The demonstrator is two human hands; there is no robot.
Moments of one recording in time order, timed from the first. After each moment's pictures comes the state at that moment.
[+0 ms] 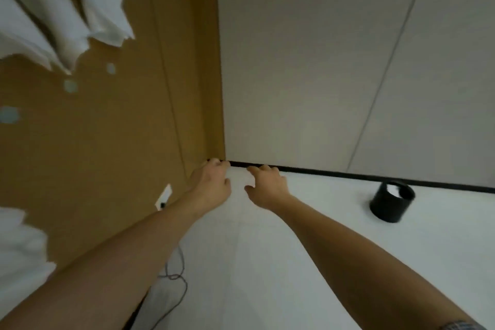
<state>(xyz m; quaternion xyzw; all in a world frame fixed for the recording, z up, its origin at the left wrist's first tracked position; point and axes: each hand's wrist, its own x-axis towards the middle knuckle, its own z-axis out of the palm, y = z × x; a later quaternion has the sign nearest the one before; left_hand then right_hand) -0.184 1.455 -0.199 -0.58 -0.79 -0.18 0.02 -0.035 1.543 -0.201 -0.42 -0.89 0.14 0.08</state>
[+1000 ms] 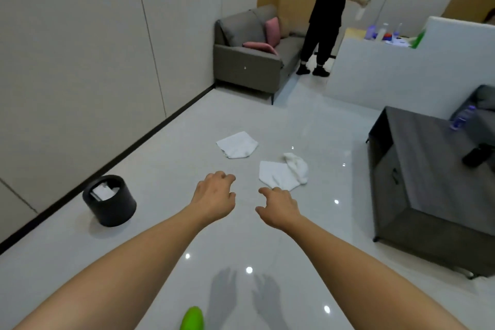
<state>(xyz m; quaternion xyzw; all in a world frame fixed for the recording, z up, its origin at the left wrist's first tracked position) 0.624 1.888 -0.290 -0.94 -0.30 -0.04 -0.15 0.749 1.752 -0.306 -0.90 -0.38 0.19 0.08</state>
